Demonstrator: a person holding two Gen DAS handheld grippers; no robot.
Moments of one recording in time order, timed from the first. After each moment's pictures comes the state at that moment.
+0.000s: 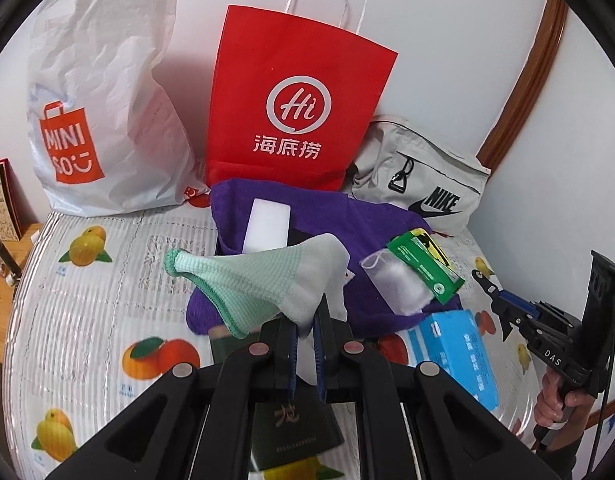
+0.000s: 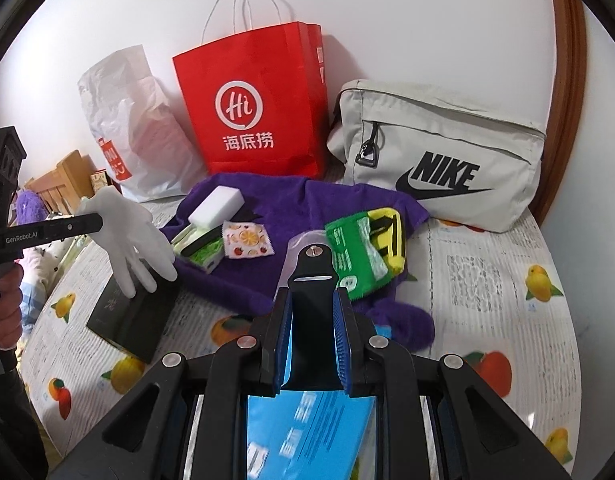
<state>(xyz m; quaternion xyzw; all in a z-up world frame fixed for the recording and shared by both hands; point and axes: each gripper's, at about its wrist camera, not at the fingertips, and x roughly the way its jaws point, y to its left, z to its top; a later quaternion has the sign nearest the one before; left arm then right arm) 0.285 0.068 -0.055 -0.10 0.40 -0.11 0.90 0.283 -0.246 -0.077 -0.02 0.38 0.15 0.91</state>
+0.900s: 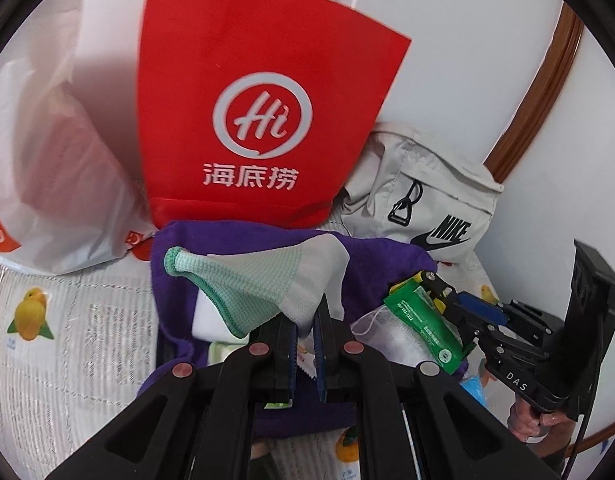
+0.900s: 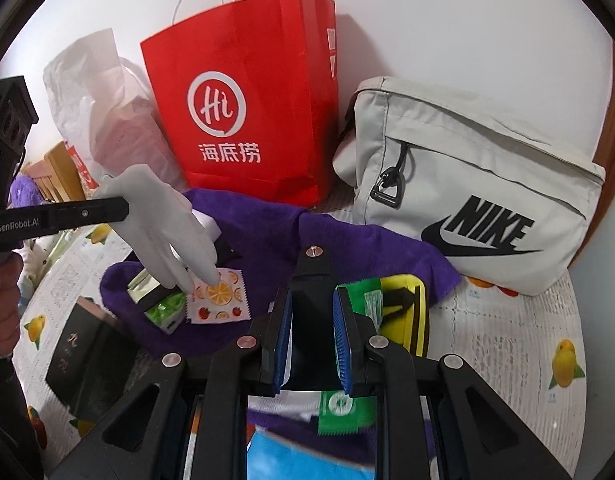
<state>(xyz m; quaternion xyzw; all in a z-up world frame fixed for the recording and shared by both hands) 0.397 0.025 -0.062 -0.10 0.42 -0.13 0.89 0.392 -0.218 -0.093 -0.05 0.39 0.17 0.90</state>
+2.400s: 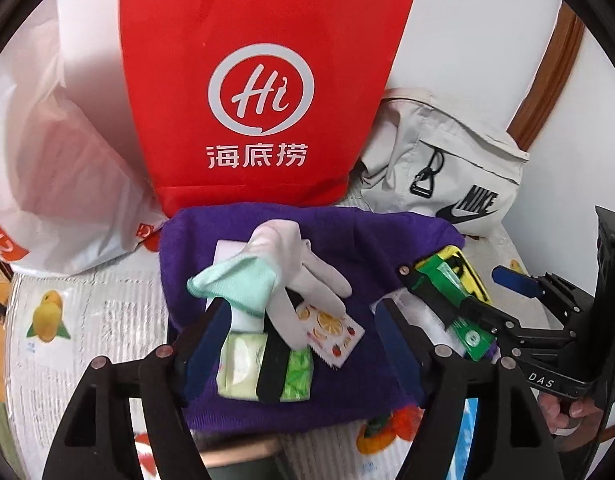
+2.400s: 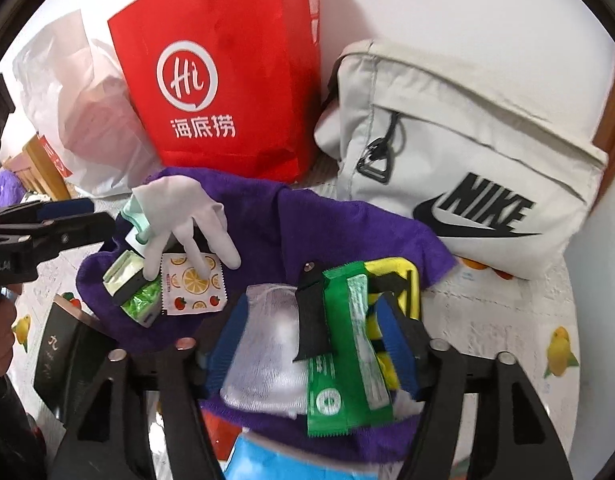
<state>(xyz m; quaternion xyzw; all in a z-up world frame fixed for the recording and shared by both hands) 0.399 0.015 -0.068 -0.05 0.45 -0.10 0.89 0.408 -0.219 -0.095 -0.06 0.44 0.13 0.89</state>
